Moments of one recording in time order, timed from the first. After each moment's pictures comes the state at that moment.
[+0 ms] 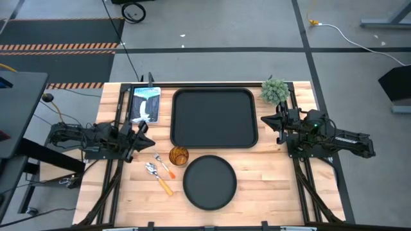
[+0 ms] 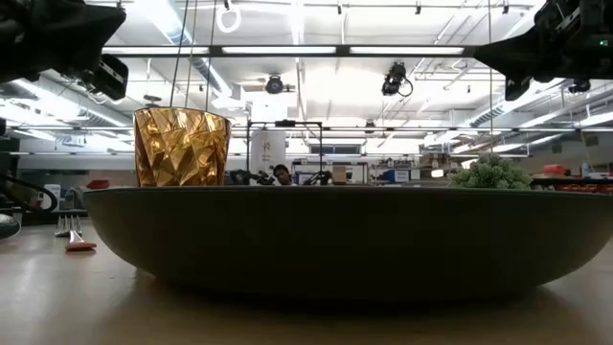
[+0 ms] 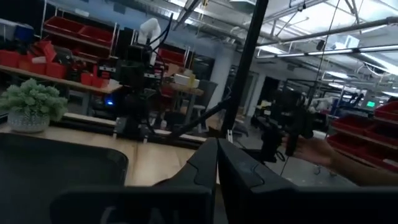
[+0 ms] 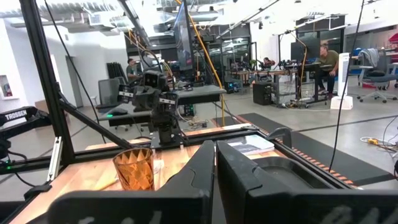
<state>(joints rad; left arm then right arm) -0.16 0.01 0.01 0.24 0.01 -0.28 -0.23 0.02 0.13 0.06 -0.07 0.09</state>
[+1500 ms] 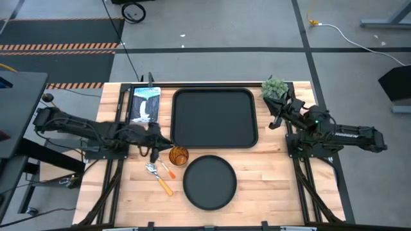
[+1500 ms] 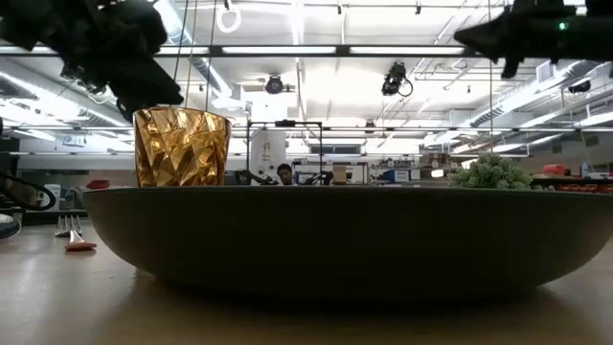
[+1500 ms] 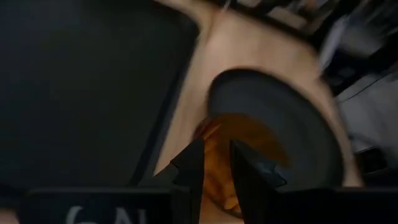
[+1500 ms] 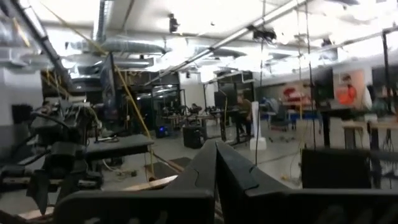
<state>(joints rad) -0.16 0.83 0.45 -0.12 -0.14 -0.46 -0.24 0.34 0.20 0.50 0.24 -0.04</state>
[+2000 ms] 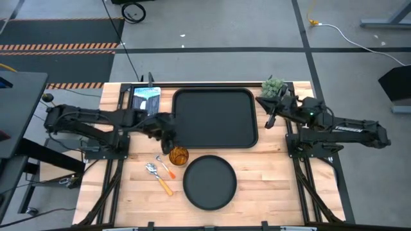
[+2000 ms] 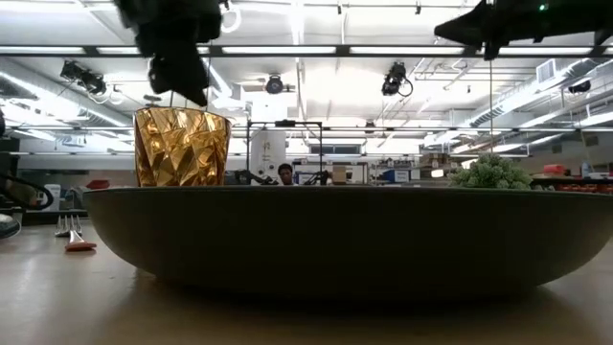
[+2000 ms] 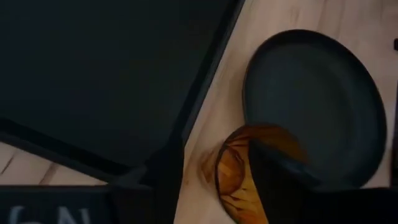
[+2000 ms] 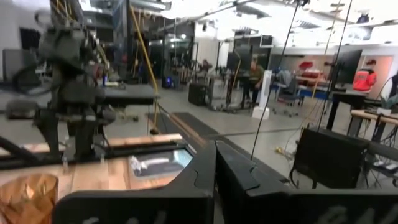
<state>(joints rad) -0.01 1.20 0.96 -0.65 -0.01 -0.46 -0.24 0.50 0.41 0.21 0.18 -0.13</state>
